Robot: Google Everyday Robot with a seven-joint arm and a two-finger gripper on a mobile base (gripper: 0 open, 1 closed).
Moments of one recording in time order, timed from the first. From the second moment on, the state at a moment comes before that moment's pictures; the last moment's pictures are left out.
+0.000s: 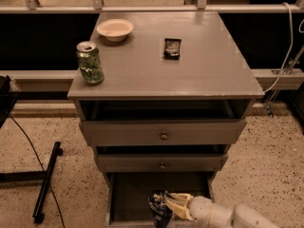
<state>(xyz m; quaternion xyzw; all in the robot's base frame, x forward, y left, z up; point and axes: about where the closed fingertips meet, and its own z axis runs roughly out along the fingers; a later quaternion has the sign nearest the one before) 0.423 -0.077 0.451 -0.30 0.70 0.43 0.48</state>
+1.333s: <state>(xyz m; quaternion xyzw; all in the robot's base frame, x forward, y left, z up) 0.458 -0.116 0.384 -0.27 0.69 0.38 0.55</state>
